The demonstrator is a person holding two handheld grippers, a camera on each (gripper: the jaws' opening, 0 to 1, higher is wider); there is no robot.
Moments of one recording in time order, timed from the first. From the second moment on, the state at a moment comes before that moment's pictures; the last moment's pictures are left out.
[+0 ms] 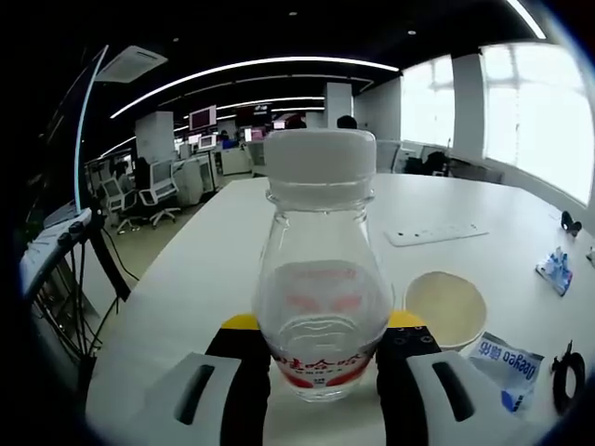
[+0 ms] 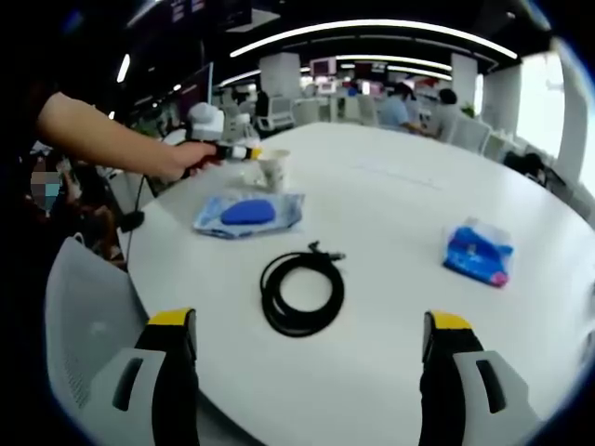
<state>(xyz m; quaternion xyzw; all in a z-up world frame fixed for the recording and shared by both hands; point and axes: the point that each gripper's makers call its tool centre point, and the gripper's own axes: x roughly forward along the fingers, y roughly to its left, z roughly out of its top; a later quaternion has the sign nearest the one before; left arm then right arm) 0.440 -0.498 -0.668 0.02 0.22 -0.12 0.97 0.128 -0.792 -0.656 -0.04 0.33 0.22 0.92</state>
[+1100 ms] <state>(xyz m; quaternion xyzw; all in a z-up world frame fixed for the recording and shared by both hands) 0.387 -0.497 -0.681 0.05 0.25 -0.16 0.95 0.131 -0.783 -0.643 -0.03 0.31 0.23 0.92</state>
